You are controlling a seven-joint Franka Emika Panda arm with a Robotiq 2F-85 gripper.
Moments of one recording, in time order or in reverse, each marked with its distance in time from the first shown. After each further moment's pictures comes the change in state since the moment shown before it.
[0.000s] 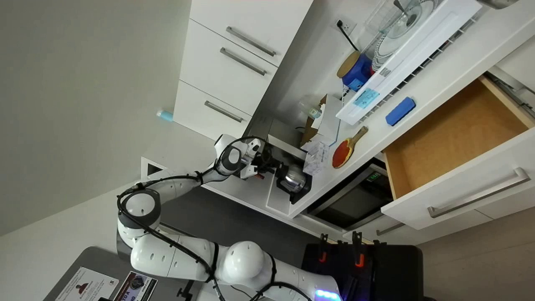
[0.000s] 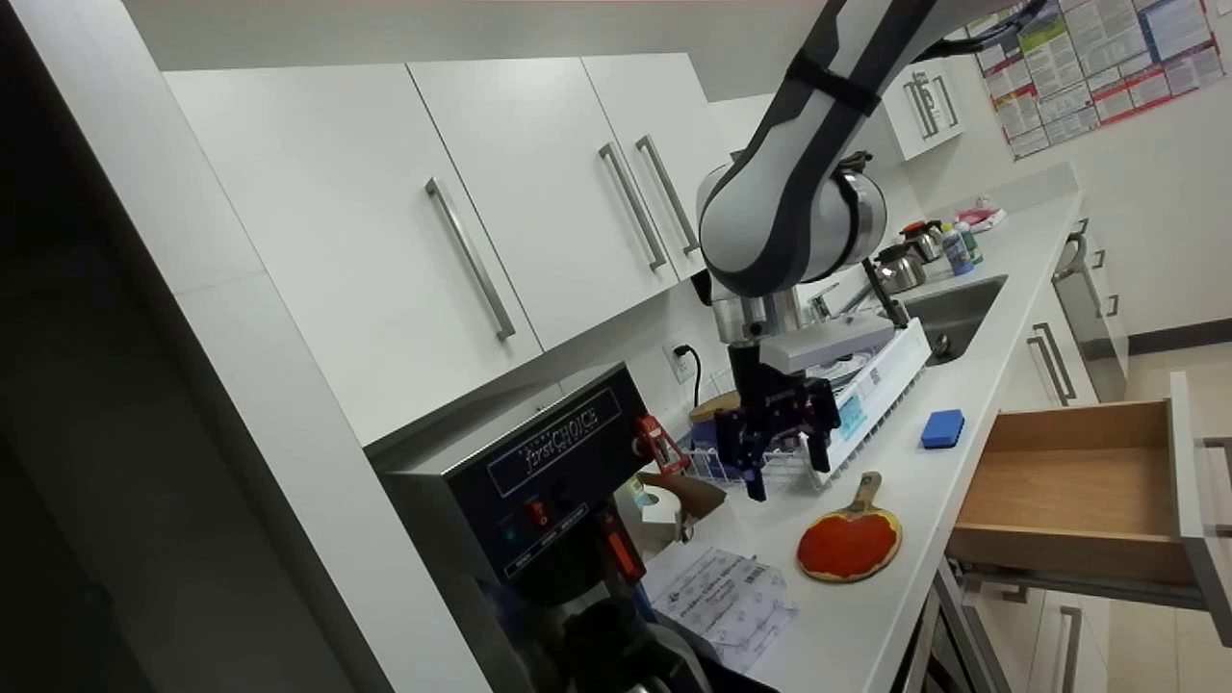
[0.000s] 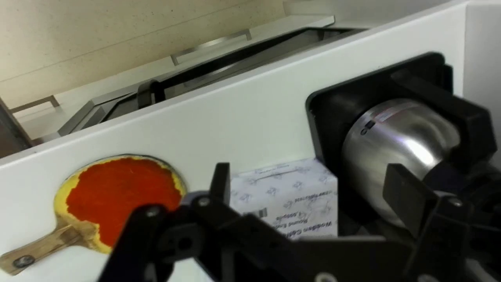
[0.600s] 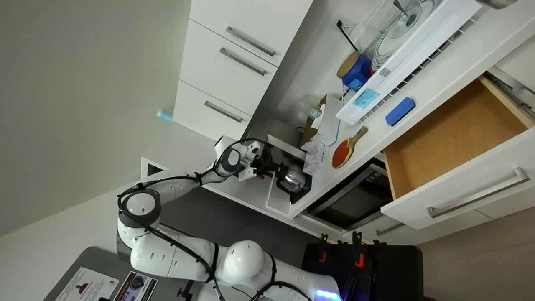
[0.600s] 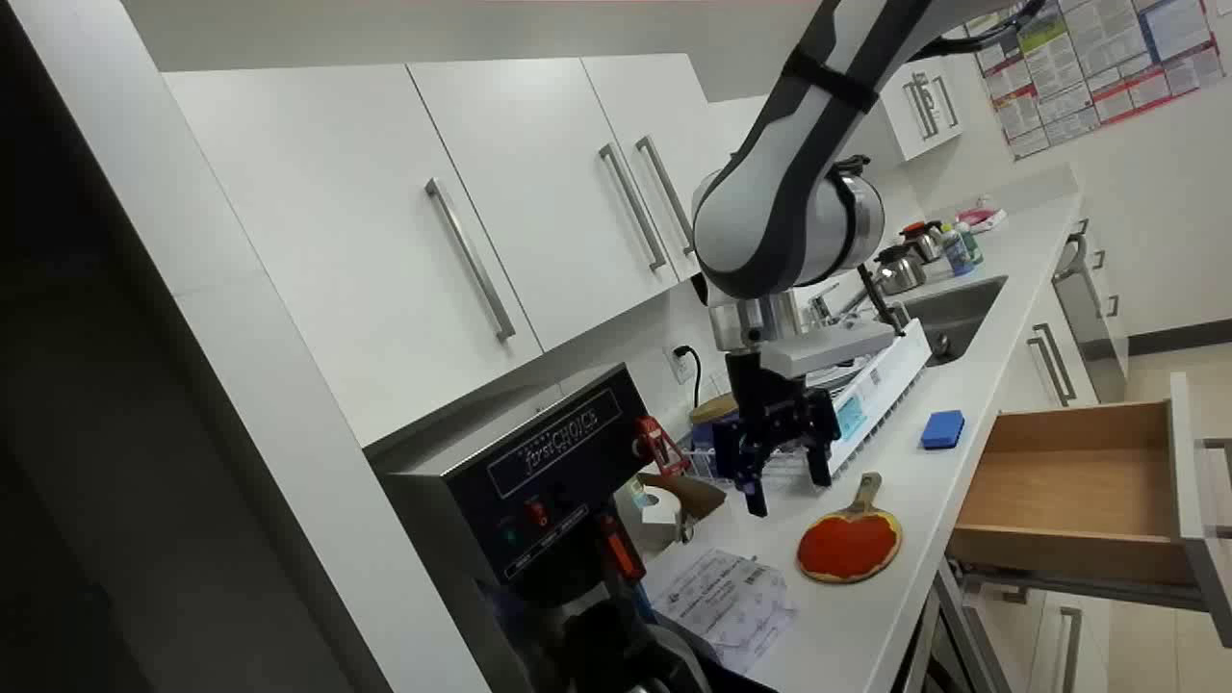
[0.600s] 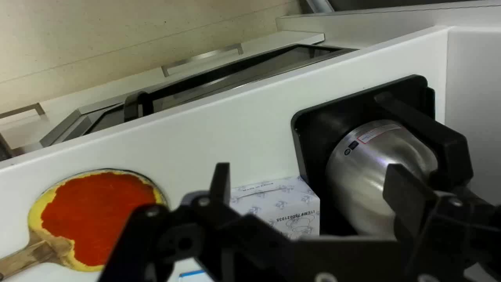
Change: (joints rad) arm 0.026 0.000 0.006 -0.001 0.037 -0.032 -0.038
